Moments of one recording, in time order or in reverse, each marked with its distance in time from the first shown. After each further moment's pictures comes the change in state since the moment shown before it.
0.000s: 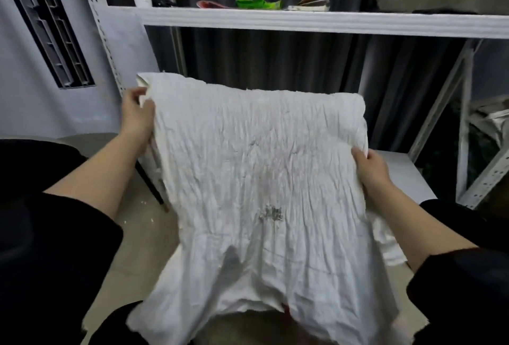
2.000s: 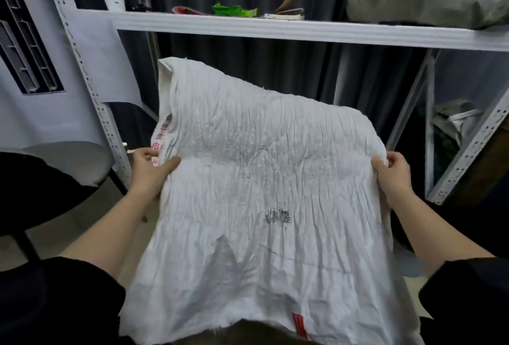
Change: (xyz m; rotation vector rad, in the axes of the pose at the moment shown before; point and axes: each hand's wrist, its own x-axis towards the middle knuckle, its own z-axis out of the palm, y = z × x) left_hand -0.076 -0.050 0.039 -0.082 -0.159 -0.171; right_hand 0.013 0.012 -0.073 -0.120 0.254 -0.072
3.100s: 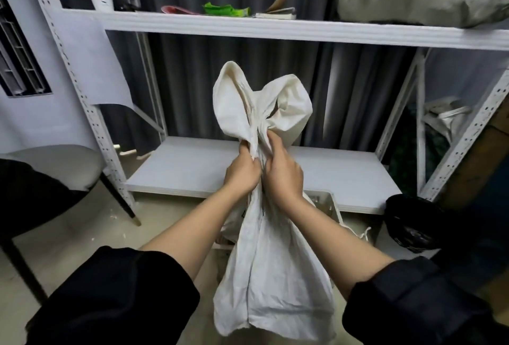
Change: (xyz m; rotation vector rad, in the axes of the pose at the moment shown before) left_hand -0.064 0.043 0.148 0.349 -0.475 0.141; right_hand -0.111 -0.064 0.133 -0.350 -0.202 -0.548
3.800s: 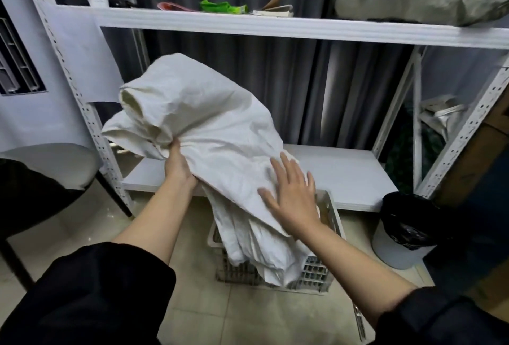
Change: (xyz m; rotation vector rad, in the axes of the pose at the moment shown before) left_hand 0.037 -0.067 -0.072 -1.401 0.305 -0.319; right_hand -0.042 0.056 0.001 -0.295 -0.188 -0.141
